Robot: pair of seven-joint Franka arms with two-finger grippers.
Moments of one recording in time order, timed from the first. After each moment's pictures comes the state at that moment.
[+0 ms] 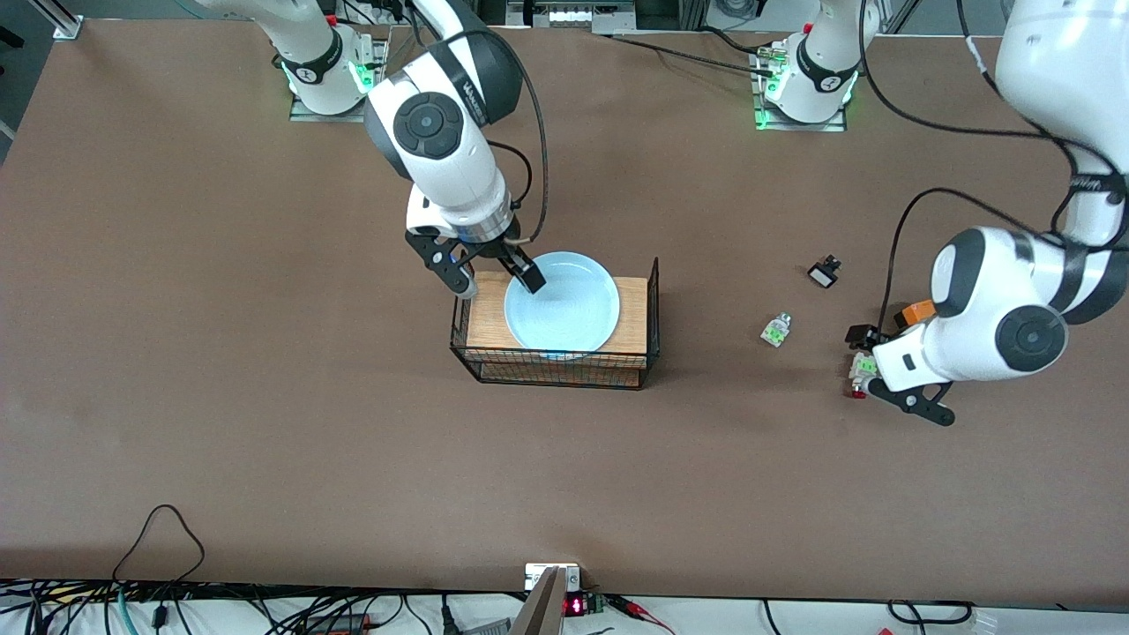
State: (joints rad) left arm 0.21 0.50 -0.29 -1.61 0.21 1.89 0.28; right arm 0.73 0.42 -0.07 -1.62 0.13 2.14 1.43
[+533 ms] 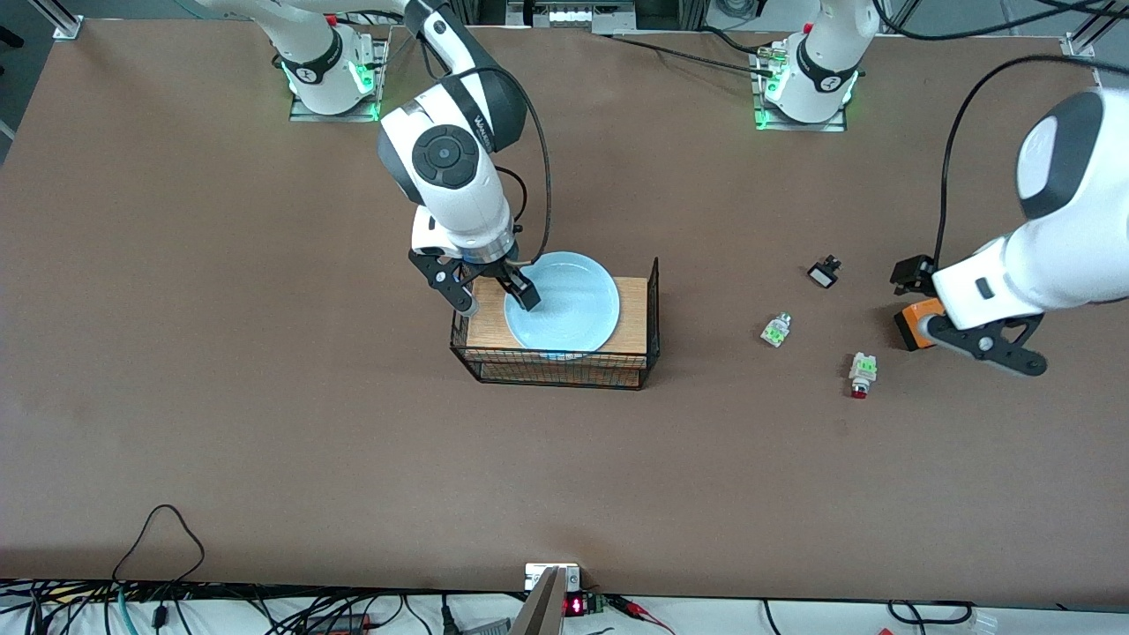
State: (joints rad) left arm 0.17 0.31 -0.30 -1.43 0.13 1.55 0.23; right arm 0.73 0.47 -0.07 -1.62 0.08 2.15 1.44
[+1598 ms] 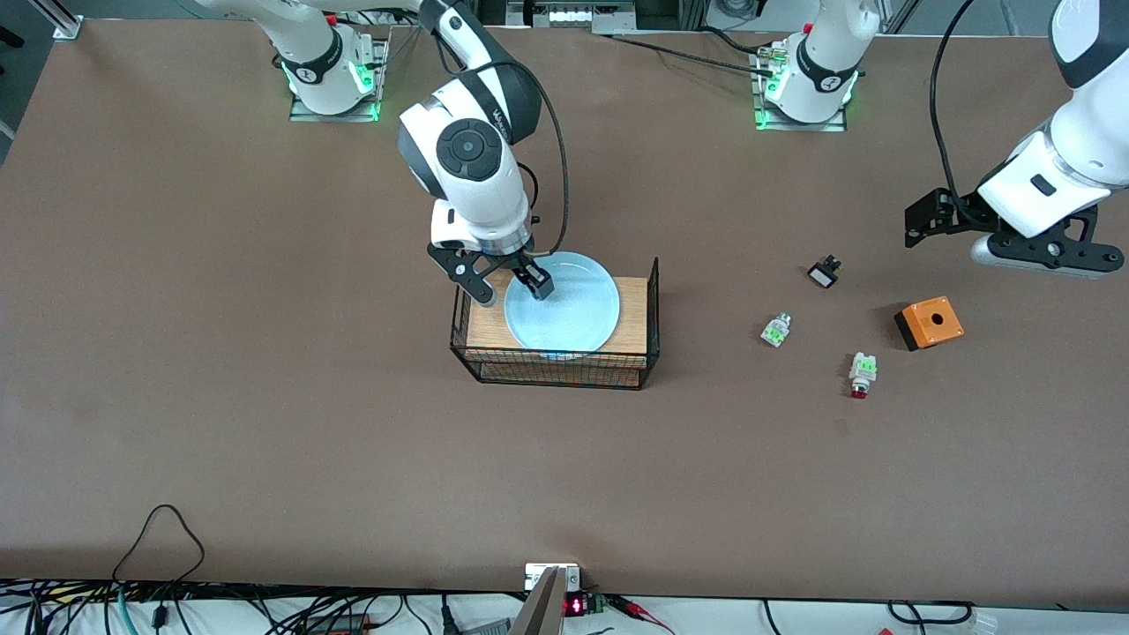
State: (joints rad) left arm -0.07 0.00 0.00 -1.73 0.00 1.70 0.06; right arm 0.76 0.48 -0.07 -1.61 0.08 2.15 1.44
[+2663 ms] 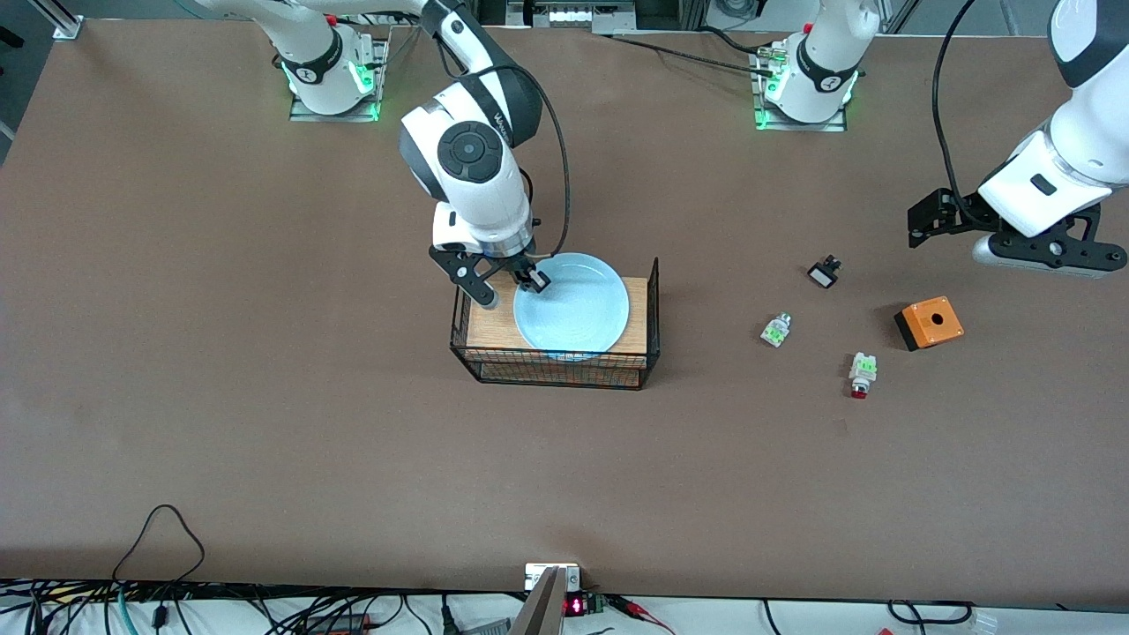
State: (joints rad) left arm -0.07 0.00 0.00 -1.73 0.02 1.70 0.06; right arm 0.76 0.49 -0.06 -1.61 0.08 2.17 1.43
